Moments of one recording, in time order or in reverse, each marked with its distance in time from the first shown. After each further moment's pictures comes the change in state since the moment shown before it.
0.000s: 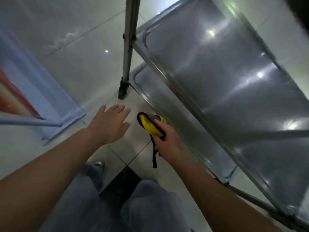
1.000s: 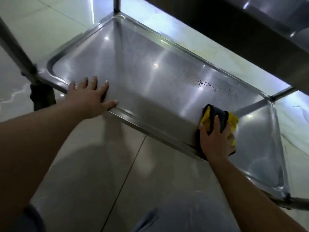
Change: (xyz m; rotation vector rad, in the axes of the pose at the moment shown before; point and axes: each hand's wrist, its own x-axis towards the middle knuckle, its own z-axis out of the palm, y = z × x) left_hand 0.320 0.024 0.173 0.268 0.298 0.059; right_hand 0.154 0.389 -0.002 -0.298 0.841 0.593
